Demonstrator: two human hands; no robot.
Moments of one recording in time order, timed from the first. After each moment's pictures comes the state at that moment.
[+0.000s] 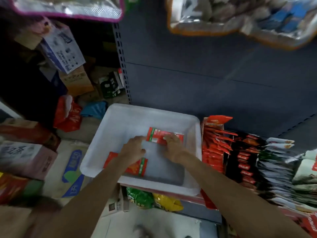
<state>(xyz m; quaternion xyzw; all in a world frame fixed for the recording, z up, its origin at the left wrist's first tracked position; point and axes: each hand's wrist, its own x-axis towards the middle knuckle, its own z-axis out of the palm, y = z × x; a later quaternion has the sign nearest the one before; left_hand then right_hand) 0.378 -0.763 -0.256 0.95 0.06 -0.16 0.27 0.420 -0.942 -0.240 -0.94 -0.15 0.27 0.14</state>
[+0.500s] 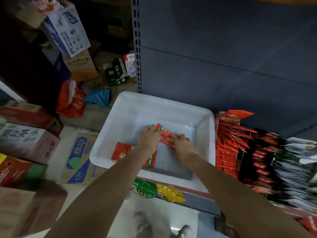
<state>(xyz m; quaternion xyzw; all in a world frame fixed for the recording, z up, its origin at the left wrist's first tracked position) 0.392 -0.786 -0.263 0.98 0.01 -0.16 0.11 0.400 -0.931 -0.260 -0.96 -0.18 0.19 0.00</state>
